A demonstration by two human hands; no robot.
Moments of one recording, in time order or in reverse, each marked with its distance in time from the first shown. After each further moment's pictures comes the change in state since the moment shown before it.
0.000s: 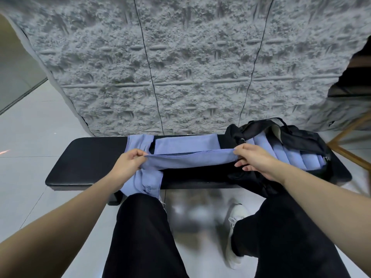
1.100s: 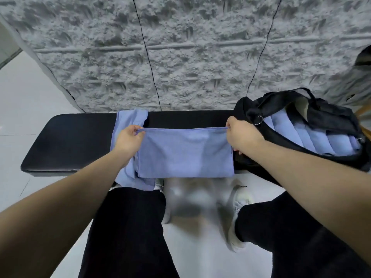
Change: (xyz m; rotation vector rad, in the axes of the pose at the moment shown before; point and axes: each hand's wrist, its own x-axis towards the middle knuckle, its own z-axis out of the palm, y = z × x) left_hand 0.072 -0.034 0.041 0.103 0.173 -0.048; right_hand 0.082 0.004 0.056 -0.887 0.171 -0.129
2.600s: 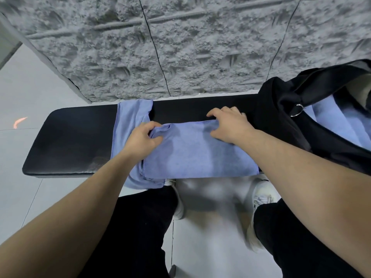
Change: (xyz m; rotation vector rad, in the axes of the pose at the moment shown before) left_hand 0.045 -0.036 0.023 0.337 -0.206 0.199; right_hand 0.069 -0.038 0.064 0.008 -0.090 -0.211
